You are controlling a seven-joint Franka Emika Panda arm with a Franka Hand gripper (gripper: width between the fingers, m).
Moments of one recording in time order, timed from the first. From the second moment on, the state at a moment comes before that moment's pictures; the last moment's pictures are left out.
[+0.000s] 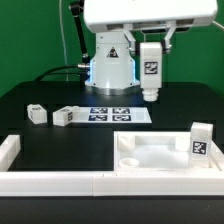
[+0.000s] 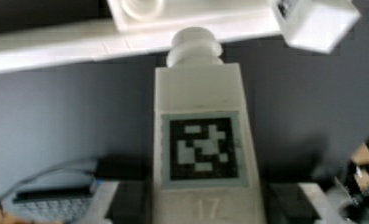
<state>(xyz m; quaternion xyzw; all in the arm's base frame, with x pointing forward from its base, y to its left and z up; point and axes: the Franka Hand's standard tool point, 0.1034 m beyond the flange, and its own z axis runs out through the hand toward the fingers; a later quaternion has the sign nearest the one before) 0.587 0.039 0.195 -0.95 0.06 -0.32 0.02</state>
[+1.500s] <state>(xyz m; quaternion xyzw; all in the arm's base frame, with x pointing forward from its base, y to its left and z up) 0.609 0.007 0.100 -0.95 0.01 -0.31 -0.03</state>
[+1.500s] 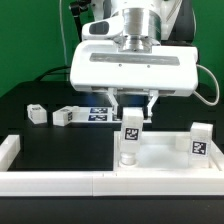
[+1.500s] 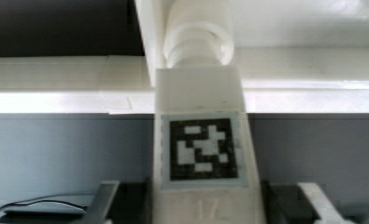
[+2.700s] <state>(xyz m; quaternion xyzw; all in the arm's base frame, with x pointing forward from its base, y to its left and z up) 0.605 0.007 0.086 -0.96 0.00 -0.29 -0.04</state>
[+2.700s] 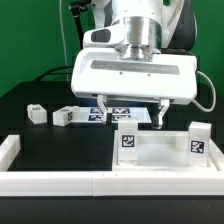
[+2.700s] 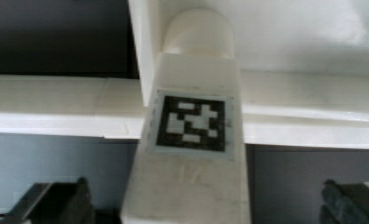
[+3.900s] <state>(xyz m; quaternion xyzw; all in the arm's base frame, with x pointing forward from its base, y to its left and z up) 0.615 -0.006 0.101 -0.99 -0.05 -0.12 0.01</state>
